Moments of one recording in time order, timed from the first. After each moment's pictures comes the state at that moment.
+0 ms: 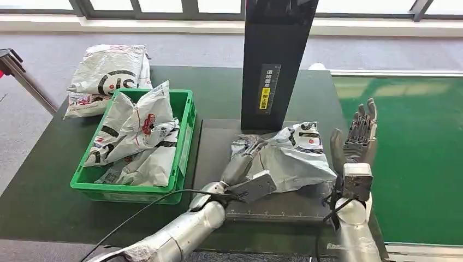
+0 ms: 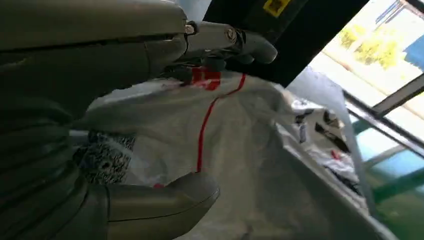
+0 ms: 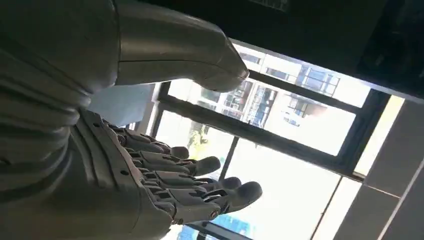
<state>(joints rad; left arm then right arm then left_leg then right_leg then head) -0.58 -0.36 -0.72 -0.48 -0.42 0.37 -0.36 -0.23 0.07 -0.04 -1.38 0.26 -0.29 -0.70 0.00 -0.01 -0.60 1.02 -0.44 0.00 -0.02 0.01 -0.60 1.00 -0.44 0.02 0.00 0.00</state>
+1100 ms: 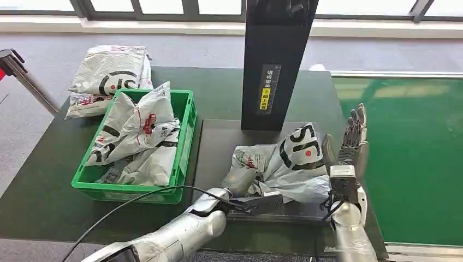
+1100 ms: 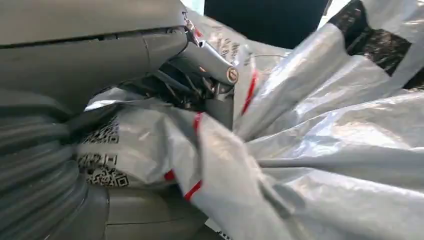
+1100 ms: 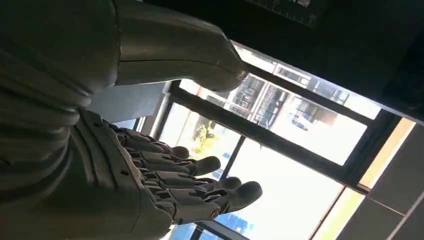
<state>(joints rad) -0.65 -0.36 -0.96 -0.32 -0.46 0.36 -0.17 -0.22 0.07 -0.04 -1.34 0.35 -0.31 -0.70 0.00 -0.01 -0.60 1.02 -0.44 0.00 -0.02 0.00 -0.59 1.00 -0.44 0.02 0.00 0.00</state>
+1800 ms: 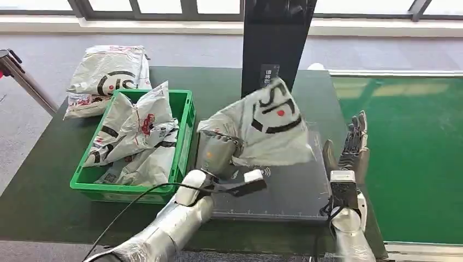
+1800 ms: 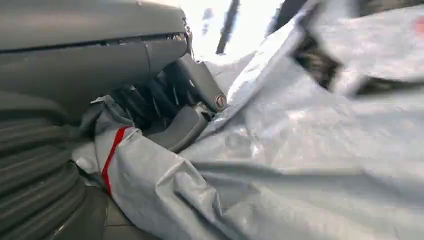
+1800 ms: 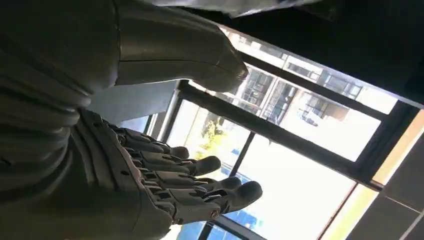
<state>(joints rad) -0.56 -0.35 -0.33 -0.56 -1.11 0.70 -0.39 -0.19 0.07 -0.05 -1.34 0.34 -0.33 -0.70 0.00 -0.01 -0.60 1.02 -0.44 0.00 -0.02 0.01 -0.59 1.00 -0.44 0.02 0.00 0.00</state>
